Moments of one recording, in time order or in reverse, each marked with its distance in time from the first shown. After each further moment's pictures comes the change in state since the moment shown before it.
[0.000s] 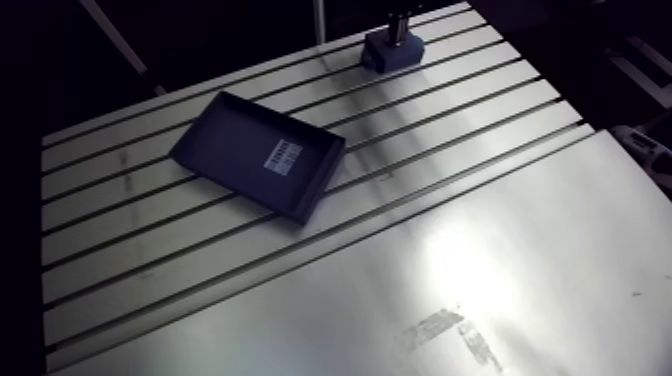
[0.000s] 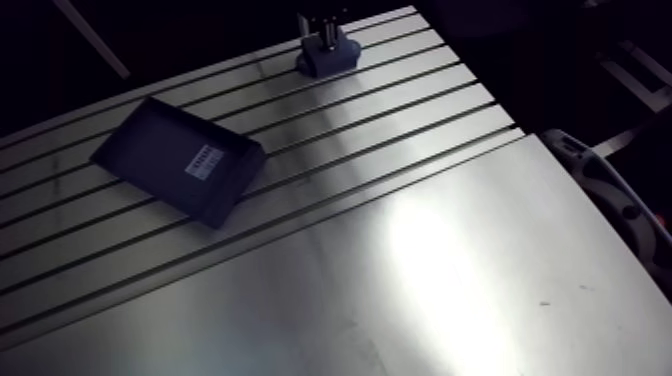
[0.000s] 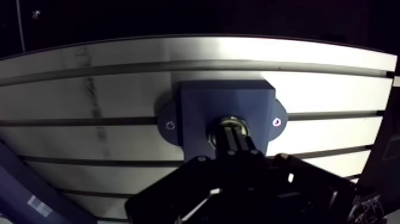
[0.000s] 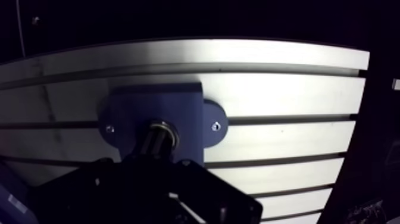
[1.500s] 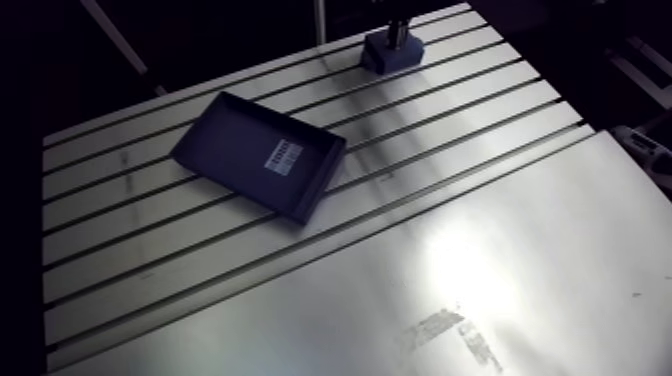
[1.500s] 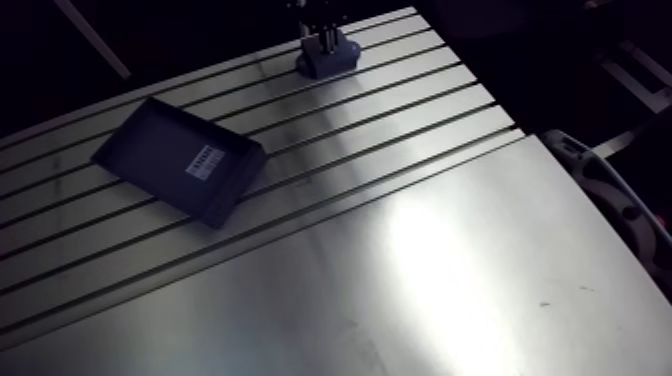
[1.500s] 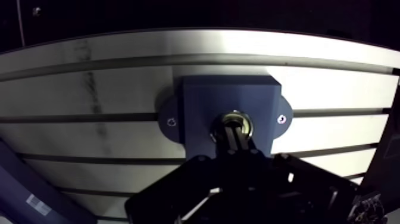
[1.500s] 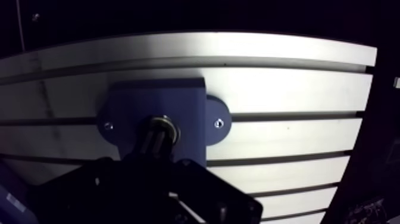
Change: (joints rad) arm 0.001 -0.001 0.017 -0.001 -0.001 0.000
